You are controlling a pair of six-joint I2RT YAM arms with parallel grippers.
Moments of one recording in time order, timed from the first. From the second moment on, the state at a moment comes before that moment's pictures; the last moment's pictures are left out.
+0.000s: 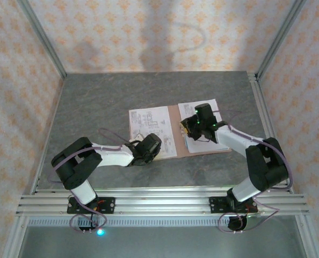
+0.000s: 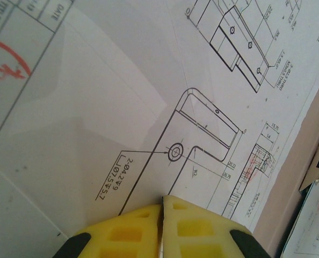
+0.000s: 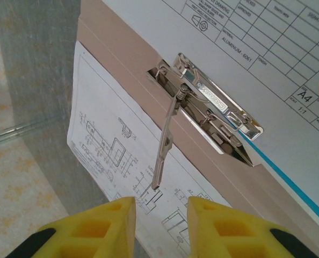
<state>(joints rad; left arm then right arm) -0.82 1.67 0.71 0.00 -0.20 -1.63 0.42 1.53 0.85 -0.15 -0.25 1.40</state>
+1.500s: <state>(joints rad) -0.82 1.67 0.71 0.01 -0.19 -1.65 0.40 1.59 0.75 0.00 -0.25 1.48</state>
